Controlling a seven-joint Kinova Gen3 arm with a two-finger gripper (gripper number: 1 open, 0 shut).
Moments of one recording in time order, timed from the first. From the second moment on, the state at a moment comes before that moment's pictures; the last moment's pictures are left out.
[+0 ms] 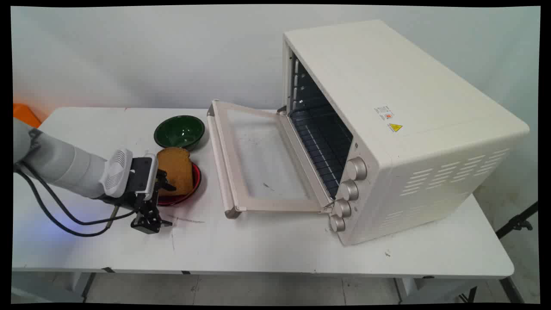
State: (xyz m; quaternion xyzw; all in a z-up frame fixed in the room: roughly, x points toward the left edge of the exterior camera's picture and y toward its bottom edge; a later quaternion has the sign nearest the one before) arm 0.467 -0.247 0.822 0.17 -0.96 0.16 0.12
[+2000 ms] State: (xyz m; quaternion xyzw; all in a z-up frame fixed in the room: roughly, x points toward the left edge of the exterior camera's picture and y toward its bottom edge) arm 0.454 -0.319 0.866 0.22 -0.95 0.14 0.19
